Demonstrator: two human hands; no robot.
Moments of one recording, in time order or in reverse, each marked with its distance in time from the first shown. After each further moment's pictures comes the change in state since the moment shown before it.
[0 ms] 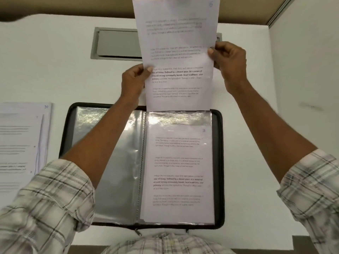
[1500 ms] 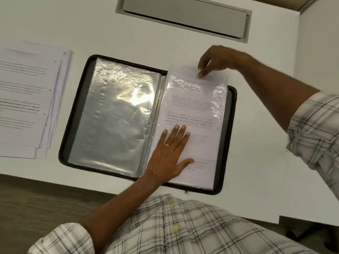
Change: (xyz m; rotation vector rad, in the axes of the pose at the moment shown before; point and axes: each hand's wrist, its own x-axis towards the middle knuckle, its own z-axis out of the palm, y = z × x) left_hand -0.301 -0.157 -0.001 1.265 -0.269 0.619; right_hand -0.018 0.004 0.061 -1.202 -0.885 0.019
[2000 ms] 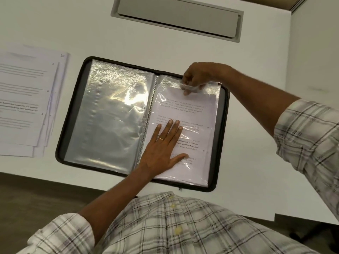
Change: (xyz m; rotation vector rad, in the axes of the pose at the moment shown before) left_hand 0.012 -0.007 -0.005 0.153 -0.061 0.019; right_hand -0.021 -0.023 0.035 0.108 -0.197 -0.050
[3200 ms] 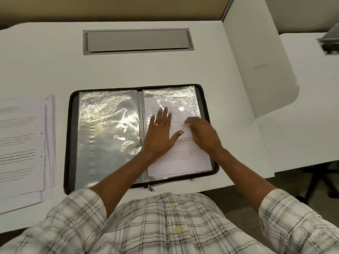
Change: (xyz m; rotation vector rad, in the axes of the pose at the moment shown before) left_hand 0.044 -0.039 -0.024 -0.134 -0.198 0.075; right_hand -0.125 -0.011 0.242 0.085 1.011 0.089
